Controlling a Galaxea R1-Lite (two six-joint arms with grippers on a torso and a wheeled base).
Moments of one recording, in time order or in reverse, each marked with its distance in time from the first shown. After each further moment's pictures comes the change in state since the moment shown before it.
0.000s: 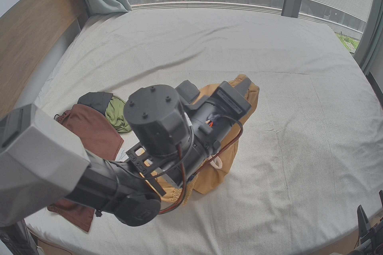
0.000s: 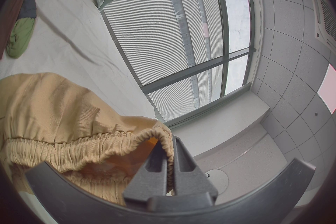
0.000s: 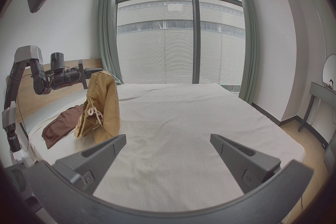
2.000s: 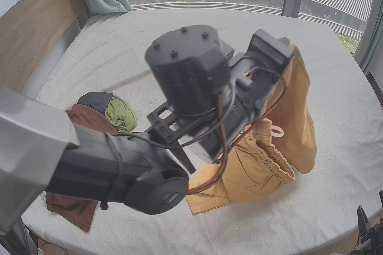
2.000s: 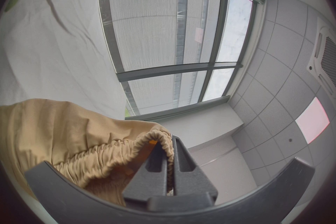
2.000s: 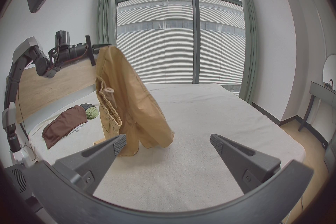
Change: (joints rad) left arm -0.095 -0.002 -0.331 0.230 0.002 -0.149; right arm 0.000 0.000 0.000 0.000 0.000 0.001
